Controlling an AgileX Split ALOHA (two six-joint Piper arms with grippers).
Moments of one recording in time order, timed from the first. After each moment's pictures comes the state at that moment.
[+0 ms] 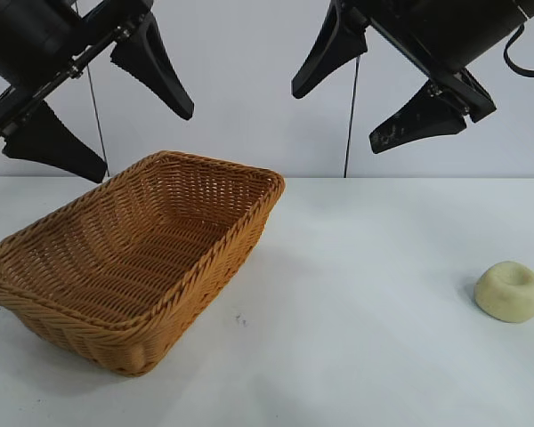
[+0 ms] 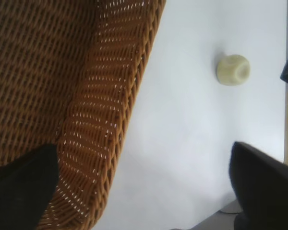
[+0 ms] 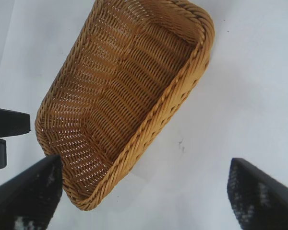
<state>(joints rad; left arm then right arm) -0.27 1.65 -1.18 -0.78 0.81 0.12 0.25 1.63 -1.17 0.77 0.74 -0.25</state>
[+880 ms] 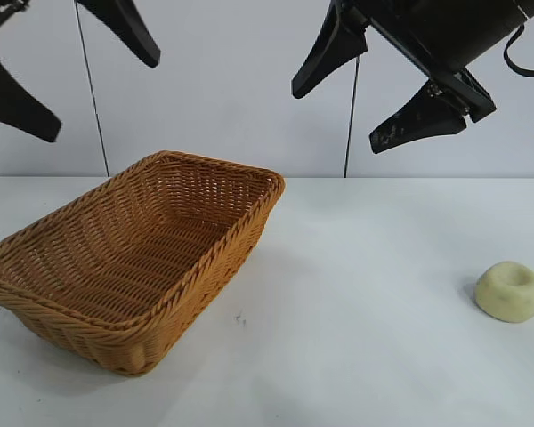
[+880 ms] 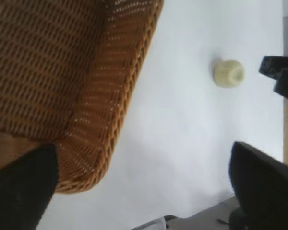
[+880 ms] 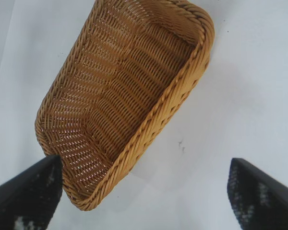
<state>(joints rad) -0.28 1.44 -1.18 -0.53 0.94 -0.19 0.25 1.63 -1.17 0.78 0.74 -0.25</state>
